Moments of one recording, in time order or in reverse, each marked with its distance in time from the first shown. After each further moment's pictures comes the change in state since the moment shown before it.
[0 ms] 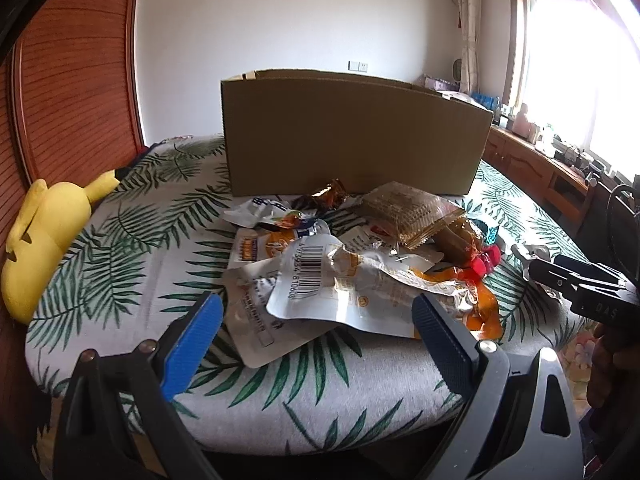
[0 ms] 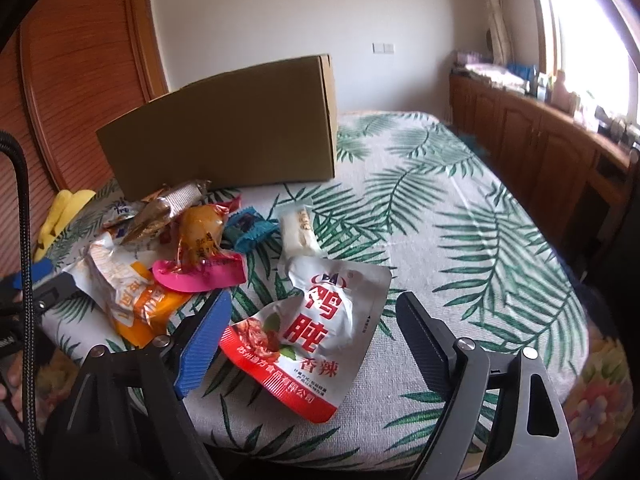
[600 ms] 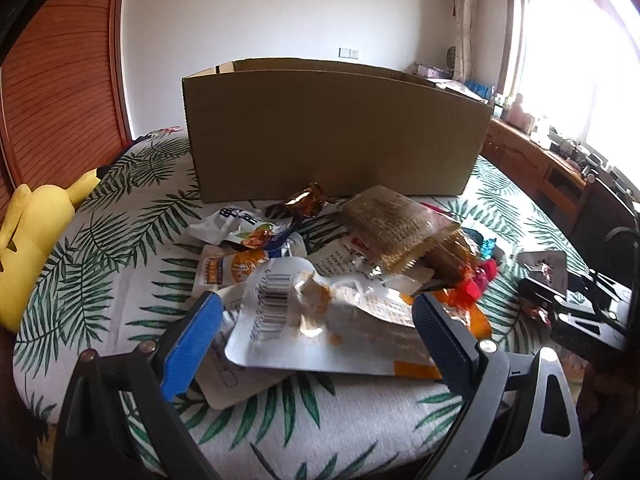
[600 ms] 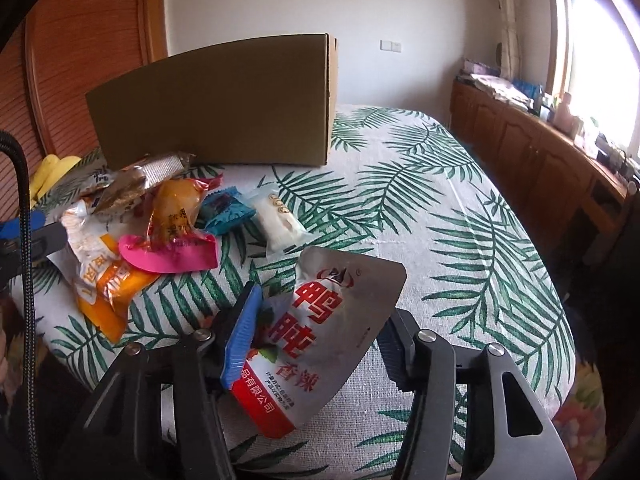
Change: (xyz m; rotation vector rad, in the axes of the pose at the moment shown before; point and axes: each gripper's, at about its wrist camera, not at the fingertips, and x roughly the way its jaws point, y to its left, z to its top) left arm 0.024 -0.010 0.022 0.009 0.054 -0.025; right arm 0.017 0.001 0.000 -0.116 0.031 -0.072
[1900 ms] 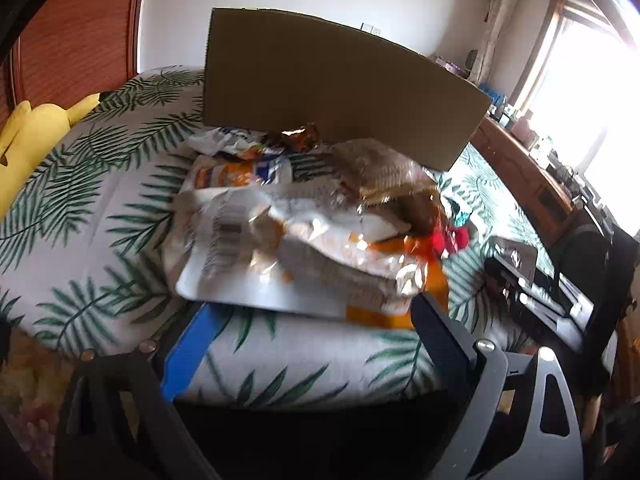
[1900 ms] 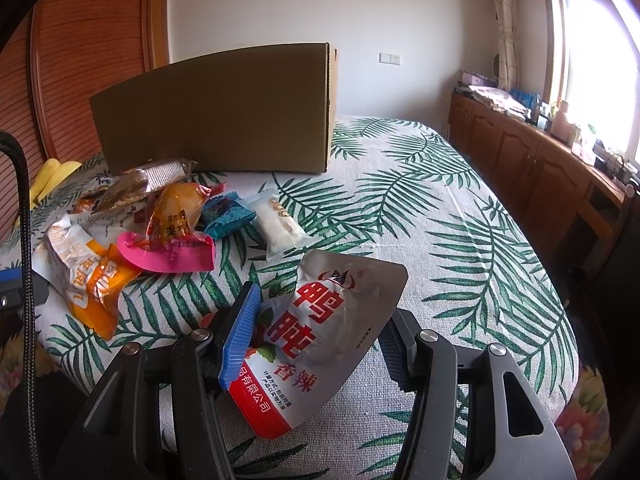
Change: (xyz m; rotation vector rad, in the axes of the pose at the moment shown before) left arm -0.012 -0.006 -0.029 -0.193 0.128 -0.077; right arm -0.004 0.002 -0.007 -0.002 -0.047 -0.003
